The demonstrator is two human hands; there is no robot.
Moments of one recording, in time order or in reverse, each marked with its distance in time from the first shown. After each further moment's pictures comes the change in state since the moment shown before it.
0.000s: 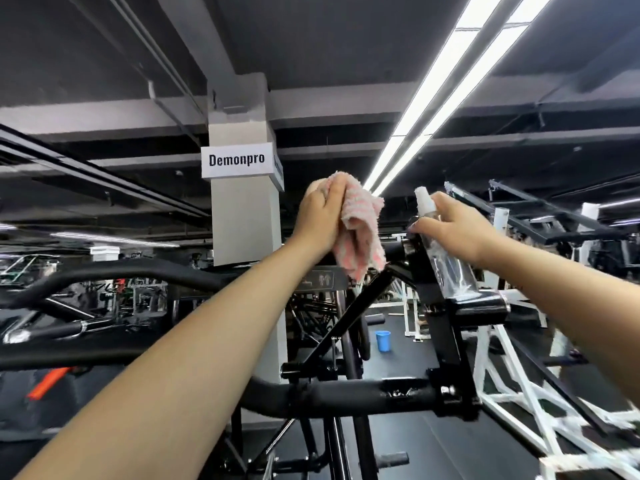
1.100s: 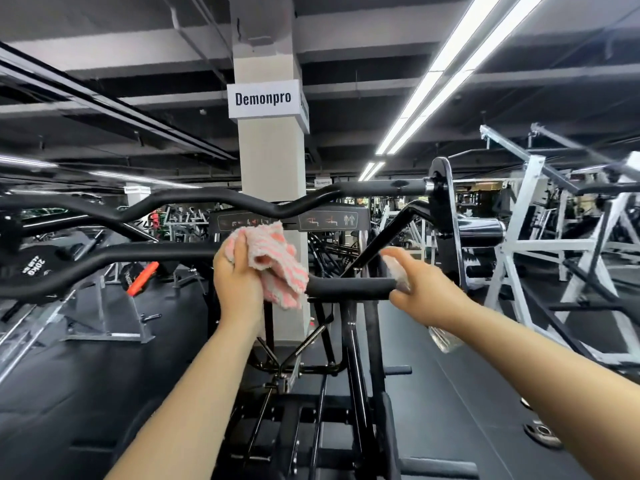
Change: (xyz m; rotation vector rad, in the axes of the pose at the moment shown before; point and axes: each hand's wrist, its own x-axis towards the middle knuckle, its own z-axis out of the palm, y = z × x) left_hand -0.205 0.005 -0.122 -0.285 0.583 -0.368; right_hand -0.163 -0.027 0.070 -0.172 -0.383 -0.056
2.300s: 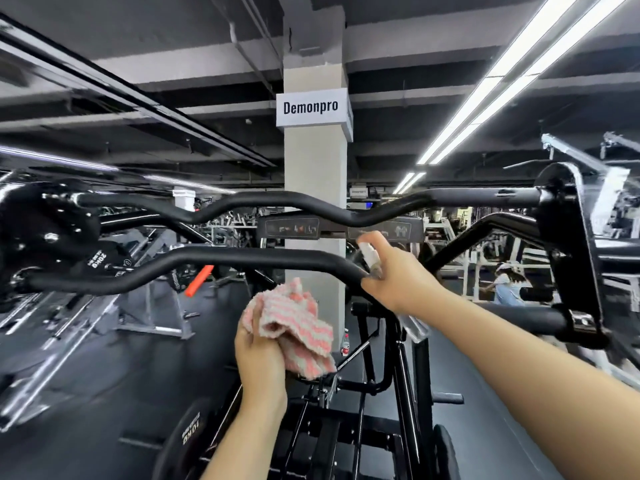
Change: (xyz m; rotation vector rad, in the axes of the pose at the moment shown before) left_hand 0.012 -0.037 -0.092 -0.143 0.191 -0.201; right_hand 0.089 -0.127 0.070 0.104 -0.024 -0.126
